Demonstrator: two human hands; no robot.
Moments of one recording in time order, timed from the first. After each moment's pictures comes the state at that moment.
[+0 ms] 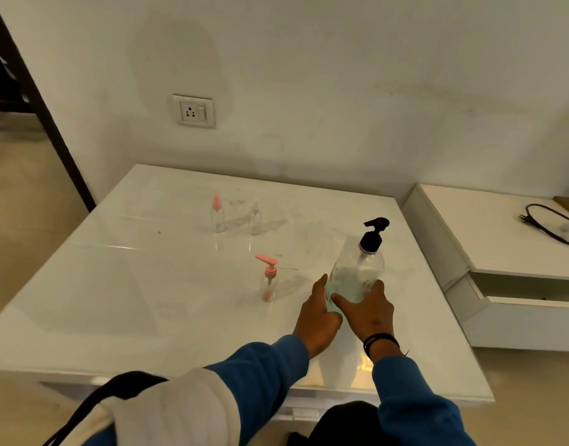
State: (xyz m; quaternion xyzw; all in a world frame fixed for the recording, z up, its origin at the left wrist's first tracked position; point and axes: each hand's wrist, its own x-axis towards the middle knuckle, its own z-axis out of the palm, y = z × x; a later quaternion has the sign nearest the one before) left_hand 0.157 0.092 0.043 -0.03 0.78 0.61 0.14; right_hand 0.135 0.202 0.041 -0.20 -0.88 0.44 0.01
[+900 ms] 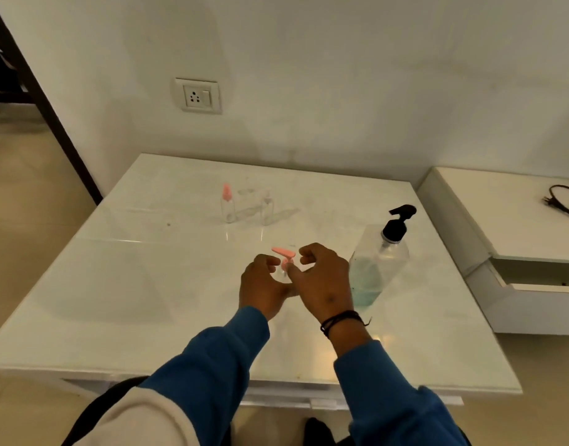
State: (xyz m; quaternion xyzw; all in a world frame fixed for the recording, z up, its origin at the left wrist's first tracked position) left_hand 0.130 -0.021 0.037 -0.18 0.83 0.52 0.04; right_hand 0.130 0.089 0.074 -0.02 -0.92 0.39 0.05
